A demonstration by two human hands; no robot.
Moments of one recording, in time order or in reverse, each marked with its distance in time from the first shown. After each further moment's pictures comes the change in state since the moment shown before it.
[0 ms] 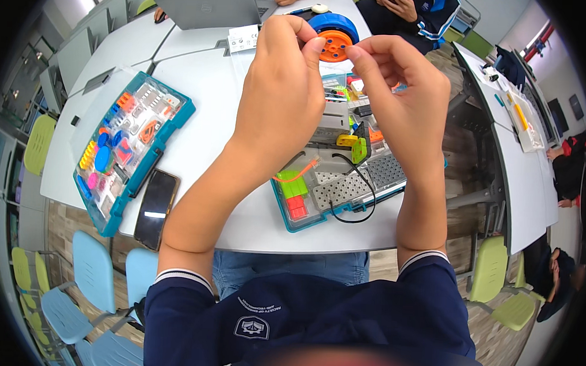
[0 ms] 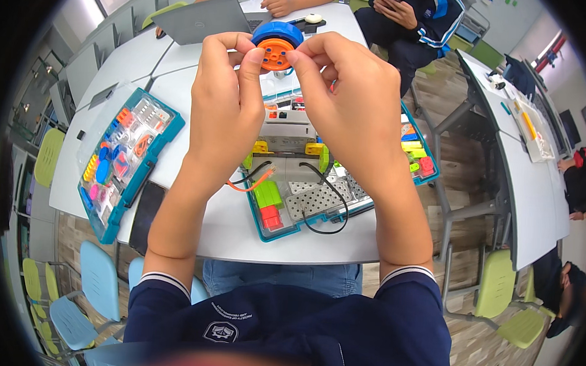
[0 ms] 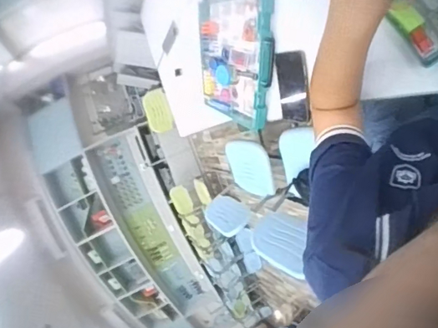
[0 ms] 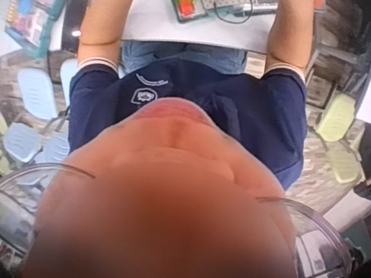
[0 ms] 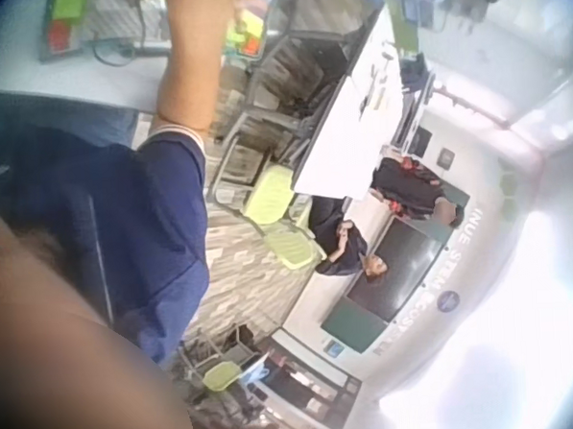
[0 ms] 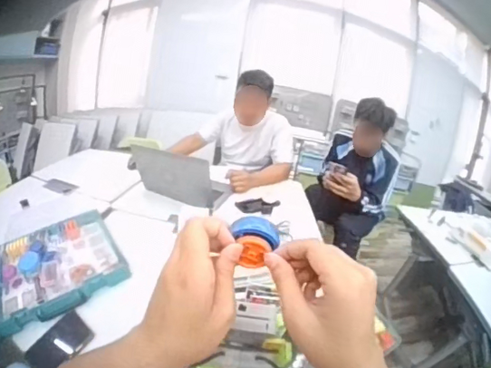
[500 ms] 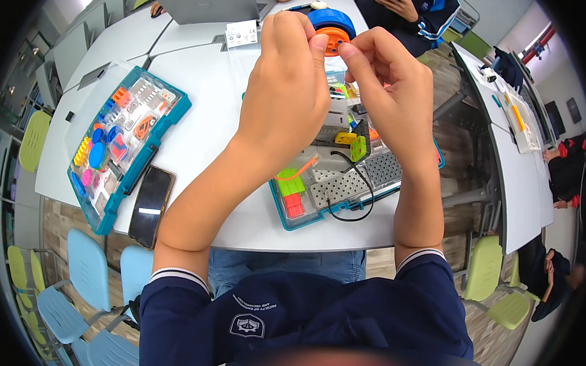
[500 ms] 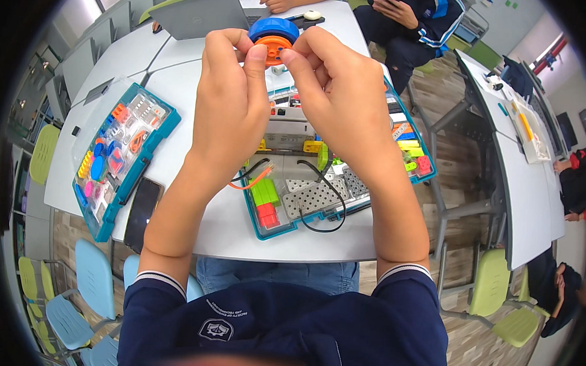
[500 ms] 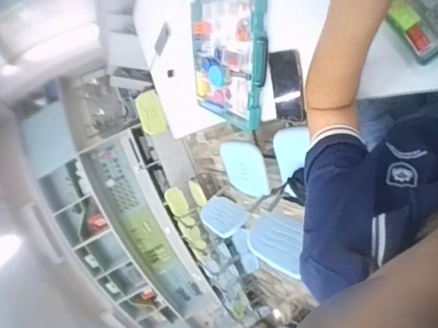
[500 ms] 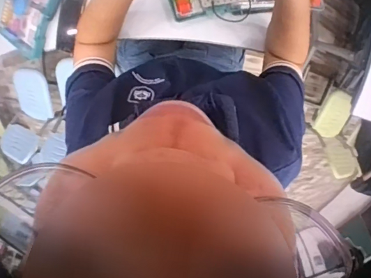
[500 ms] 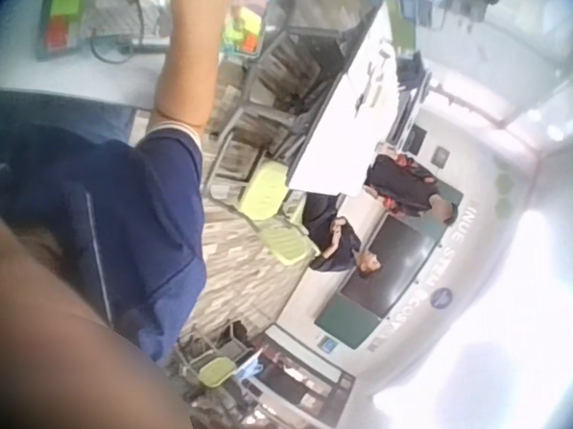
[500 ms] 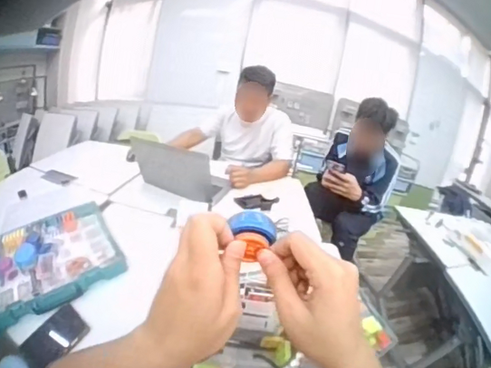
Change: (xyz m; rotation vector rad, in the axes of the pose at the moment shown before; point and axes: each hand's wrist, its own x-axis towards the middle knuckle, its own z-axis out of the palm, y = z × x) left_hand -0.004 0.000 0.006 0.028 0.015 -0.017; right_hand 0.002 0.009 0.009 0.081 -0.118 0.072
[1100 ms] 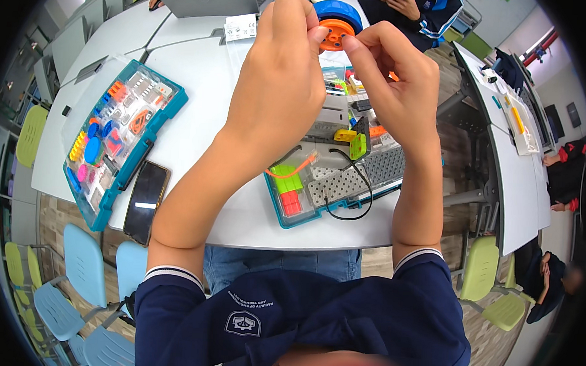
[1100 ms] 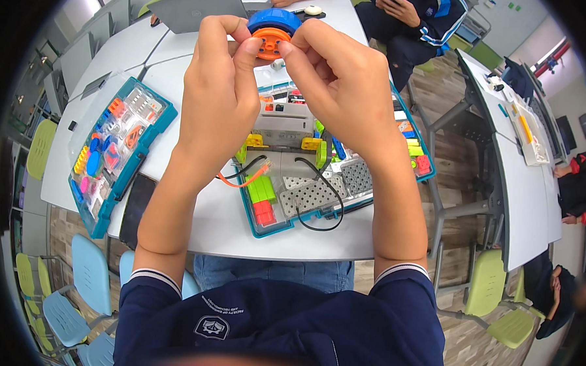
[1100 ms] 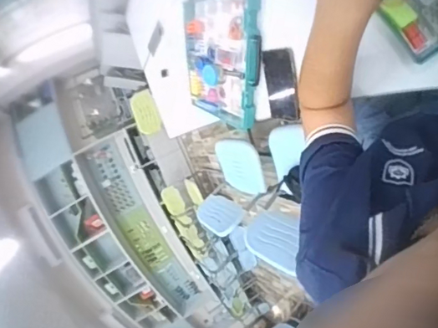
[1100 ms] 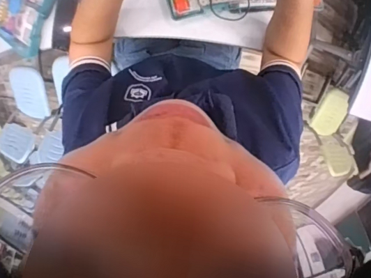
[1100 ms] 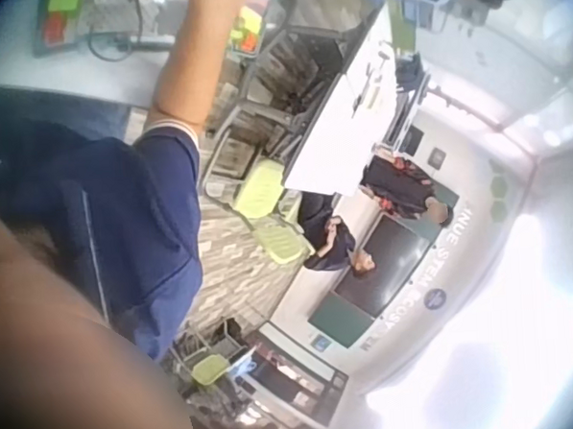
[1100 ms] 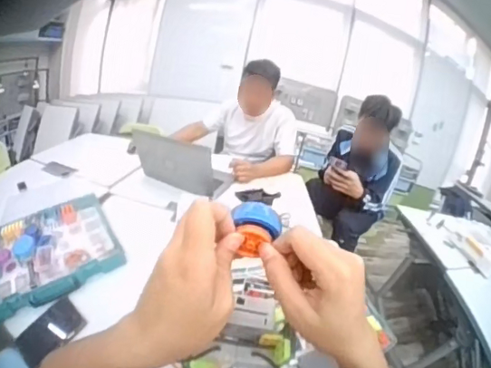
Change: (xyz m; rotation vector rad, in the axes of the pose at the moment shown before) left_hand 0.007 -0.006 -0.007 0.092 0.029 0.161; right_hand 0.007 0.010 -0.005 -0.049 -0.003 -0.225
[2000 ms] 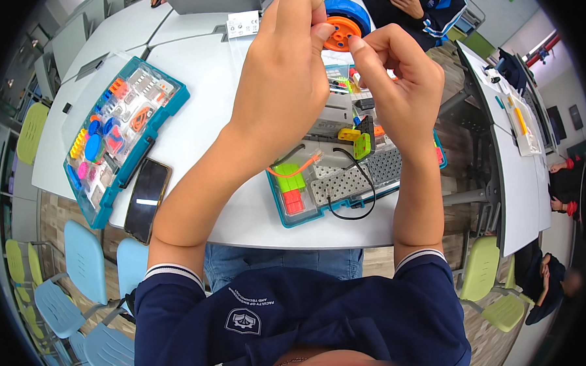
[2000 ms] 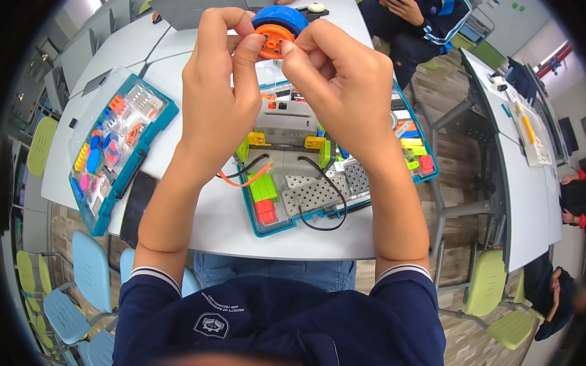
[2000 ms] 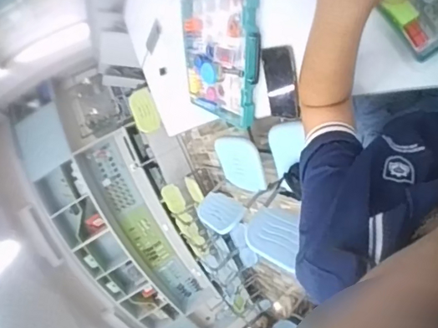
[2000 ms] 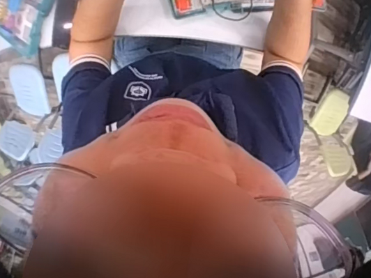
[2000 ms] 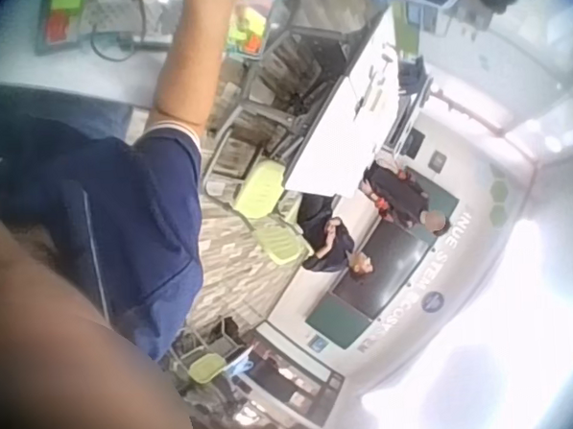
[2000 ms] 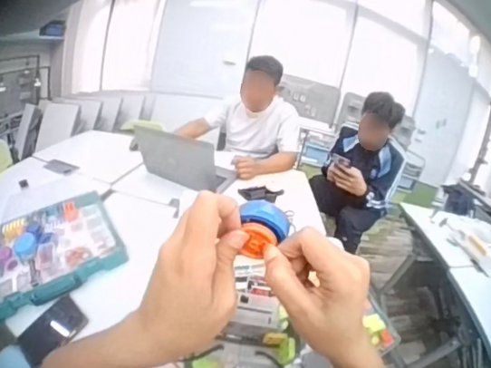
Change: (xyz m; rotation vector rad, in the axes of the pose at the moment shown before) left_hand 0.002 -0.005 0.000 -0.028 0.020 -0.012; right_hand -0.005 -0.004 0.008 0.135 0.052 0.103
